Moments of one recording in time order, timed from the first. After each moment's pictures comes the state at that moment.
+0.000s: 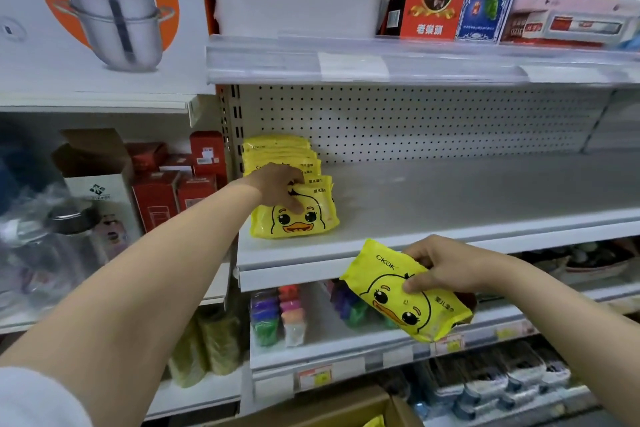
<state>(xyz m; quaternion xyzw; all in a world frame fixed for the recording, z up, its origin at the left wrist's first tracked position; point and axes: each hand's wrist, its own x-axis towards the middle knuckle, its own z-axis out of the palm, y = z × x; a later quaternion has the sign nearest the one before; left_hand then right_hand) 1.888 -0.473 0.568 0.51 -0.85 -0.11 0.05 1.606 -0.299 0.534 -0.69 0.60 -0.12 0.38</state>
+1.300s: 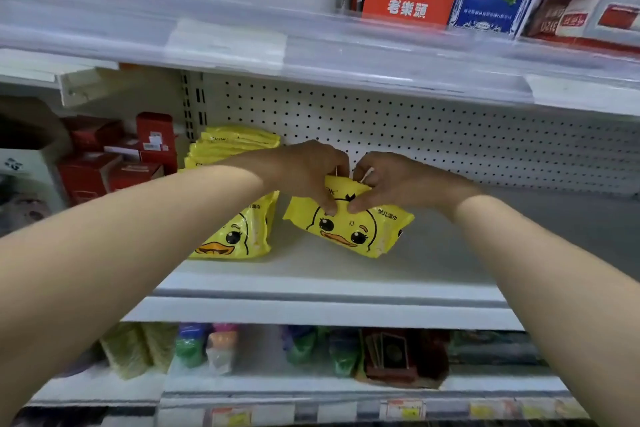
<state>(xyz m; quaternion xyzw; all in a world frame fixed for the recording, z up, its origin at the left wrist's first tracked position) 1.734 -0.488 0.617 0.45 -0.89 -0.11 0.06 1.538 -0.475 0.610 -0.77 0.55 -0.14 0.29</state>
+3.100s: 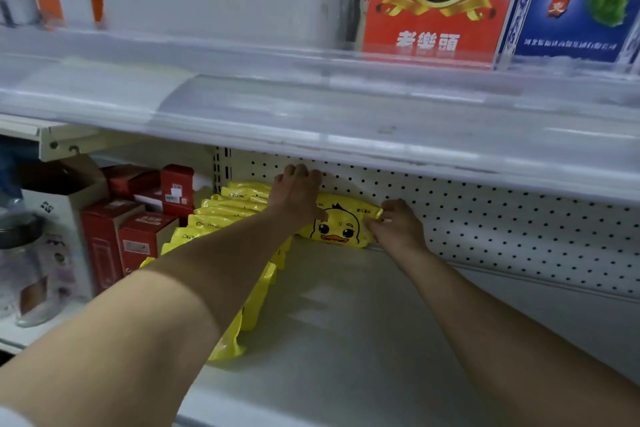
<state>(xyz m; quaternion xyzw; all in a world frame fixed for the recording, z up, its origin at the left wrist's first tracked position) 1.743 -0.641 0.581 0.71 -0.68 0.09 0.18 1.552 -0.654 0.533 -0.64 0.59 -0.42 0.26</state>
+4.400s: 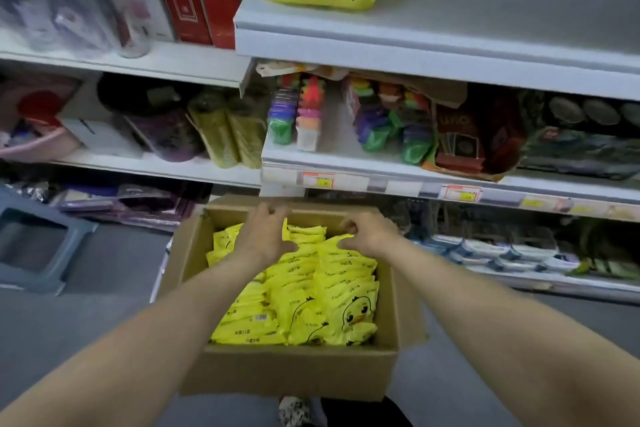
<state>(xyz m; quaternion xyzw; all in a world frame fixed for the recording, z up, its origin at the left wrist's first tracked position) 1.873 -0.198 0.249 0.71 -0.65 -0.26 0.00 1.657 -0.234 0.262 -0.69 0.62 0.08 0.37</state>
